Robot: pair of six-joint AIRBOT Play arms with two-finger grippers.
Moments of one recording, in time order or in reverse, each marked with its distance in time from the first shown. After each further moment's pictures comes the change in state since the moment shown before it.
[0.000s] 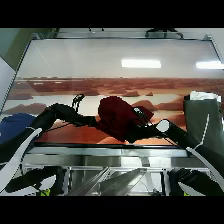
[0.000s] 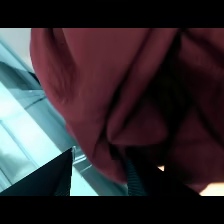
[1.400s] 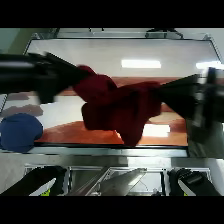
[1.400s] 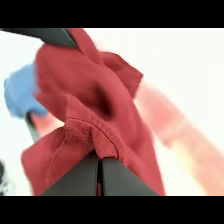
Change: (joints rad) left arm -0.216 0.306 1.189 0.034 0.510 -0.211; right arm -0.160 0.440 0.962 -0.160 0.474 0.138
